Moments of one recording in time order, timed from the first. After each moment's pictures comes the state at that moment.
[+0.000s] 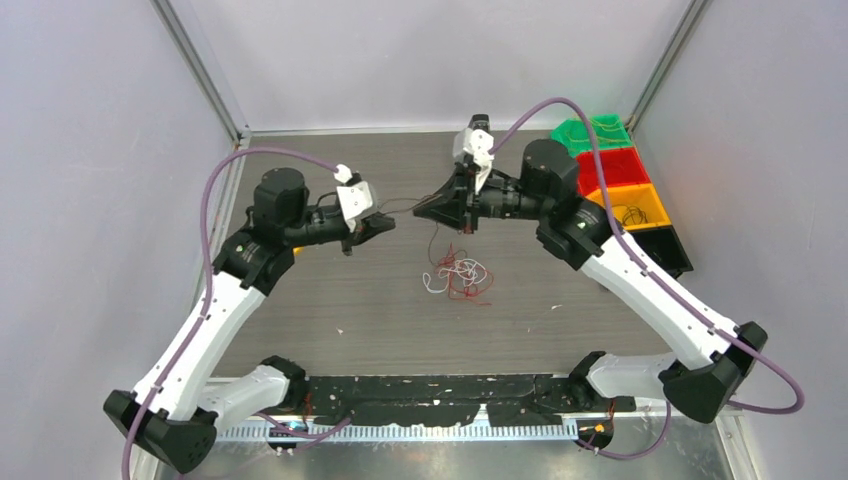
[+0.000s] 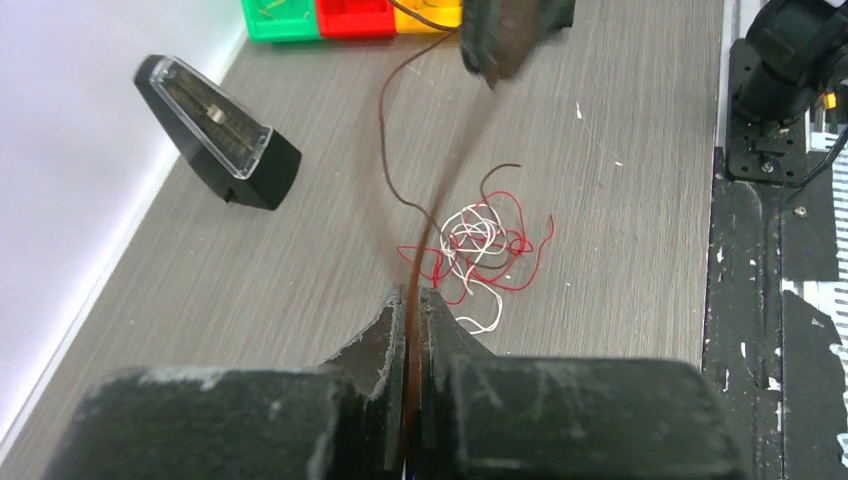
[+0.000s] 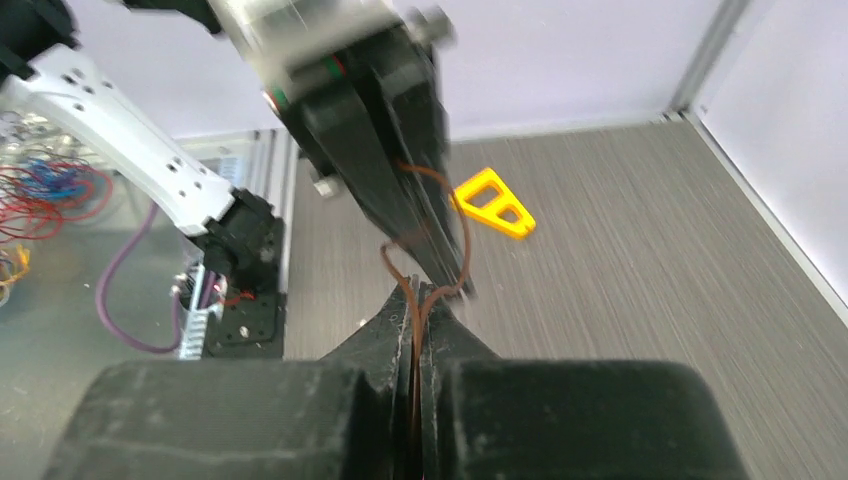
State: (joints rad) left arm -0.46 1.04 1.15 -0.46 0.73 0.46; right arm 0.72 1.26 1.35 -0.13 -0.72 -0.03
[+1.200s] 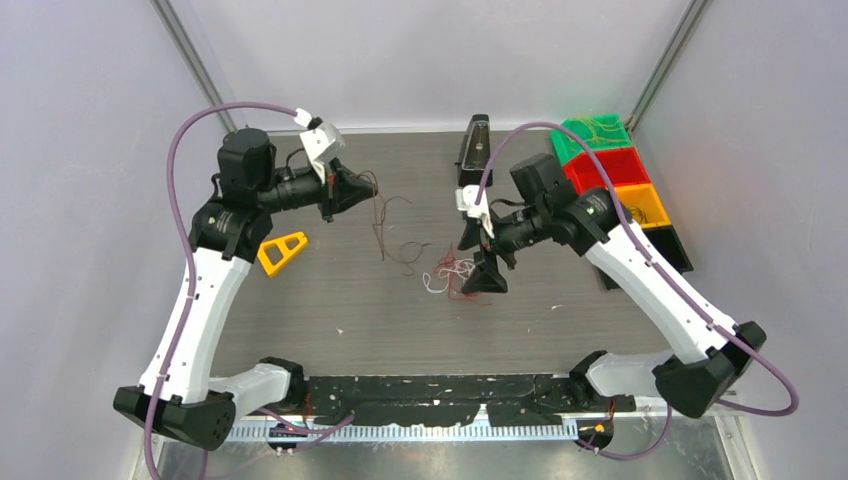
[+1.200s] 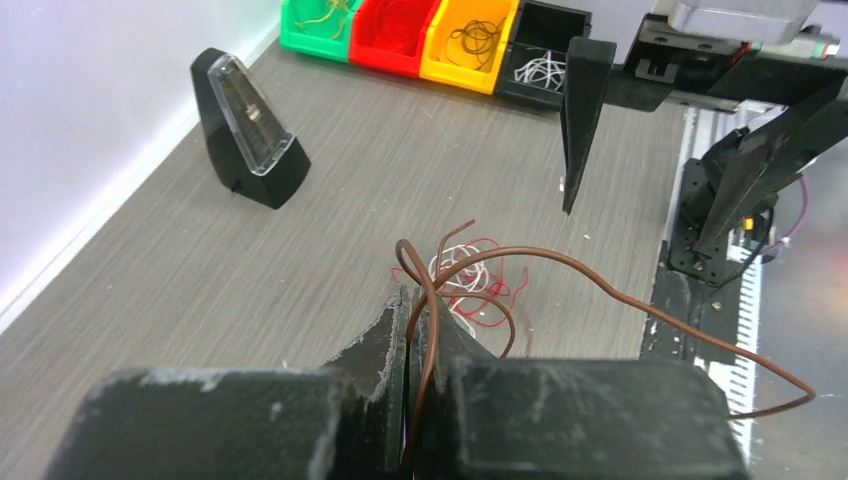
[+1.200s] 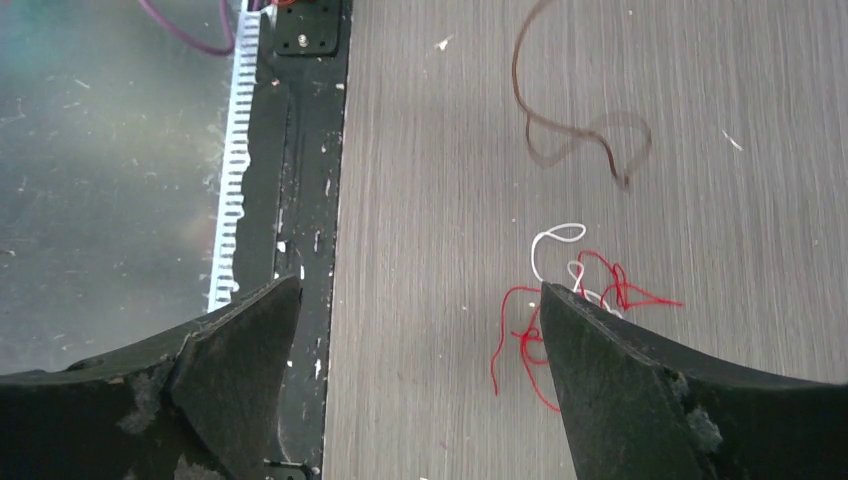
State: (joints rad) left arm -0.26 1.13 1.42 -0.58 0.87 0.23; right arm 0.63 1.29 1.47 -1.03 -0.84 -0.65
